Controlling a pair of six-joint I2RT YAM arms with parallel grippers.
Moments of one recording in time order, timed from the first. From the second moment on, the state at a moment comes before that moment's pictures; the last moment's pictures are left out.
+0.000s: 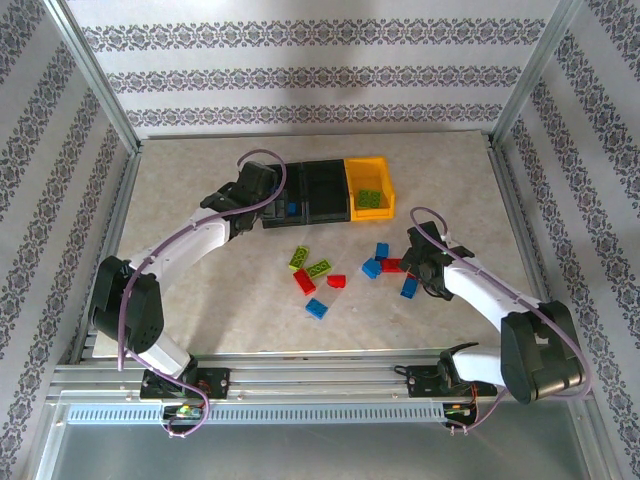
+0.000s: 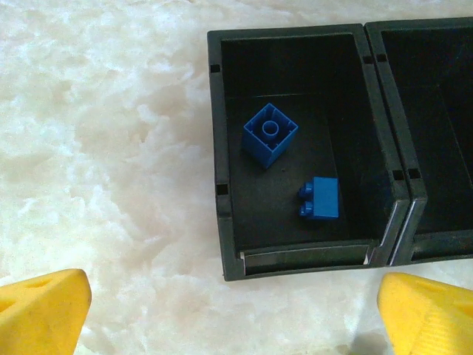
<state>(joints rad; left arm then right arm) -0.44 1.59 1.23 -0.49 -0.33 -0.40 0.26 1.28 0.64 -0.61 0.26 0.91</state>
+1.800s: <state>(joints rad) -0.44 1.59 1.21 -0.45 -0.28 -0.43 0.22 1.36 0.62 -0.54 0.18 0.94</state>
